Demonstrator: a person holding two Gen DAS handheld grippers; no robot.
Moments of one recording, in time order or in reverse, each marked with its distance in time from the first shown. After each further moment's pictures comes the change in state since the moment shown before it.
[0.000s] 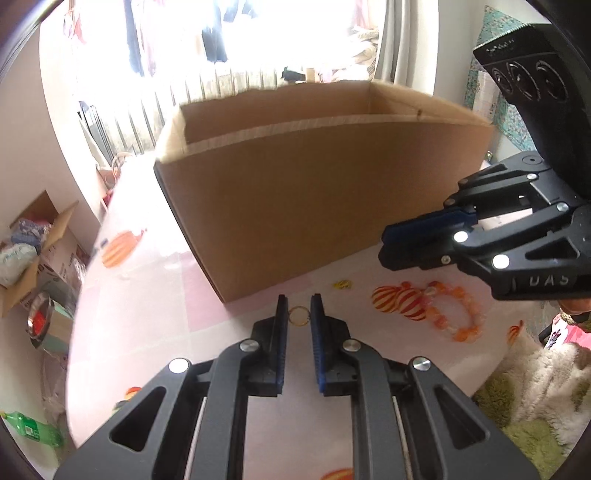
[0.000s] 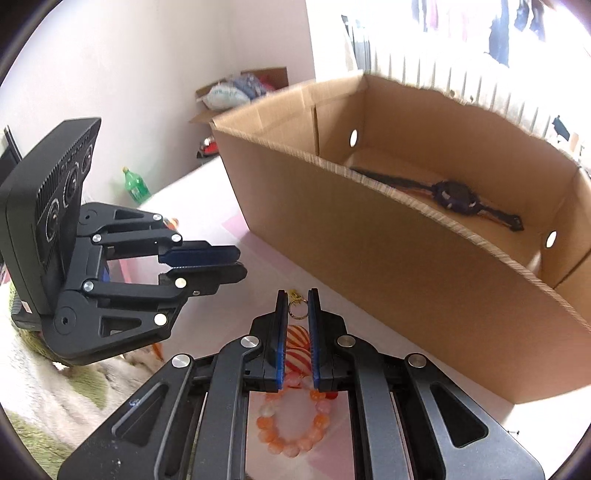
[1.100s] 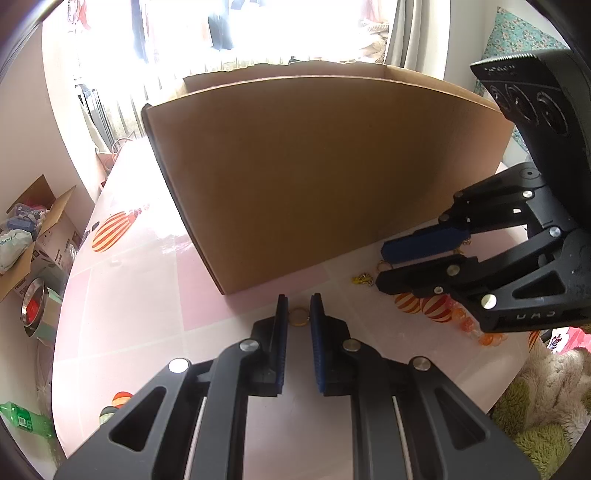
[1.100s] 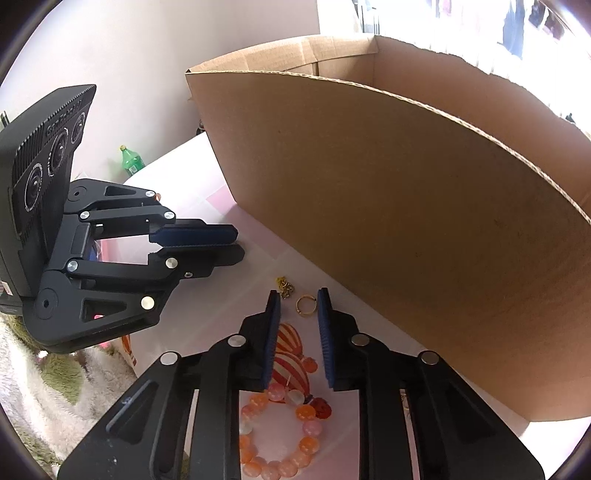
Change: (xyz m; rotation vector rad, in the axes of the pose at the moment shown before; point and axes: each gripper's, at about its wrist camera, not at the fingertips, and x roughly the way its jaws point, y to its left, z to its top) left arm 0.025 0.004 -0.002 -0.044 0.052 -0.008; right arm 0.042 -0.002 -0.005 -0.037 0.108 0.002
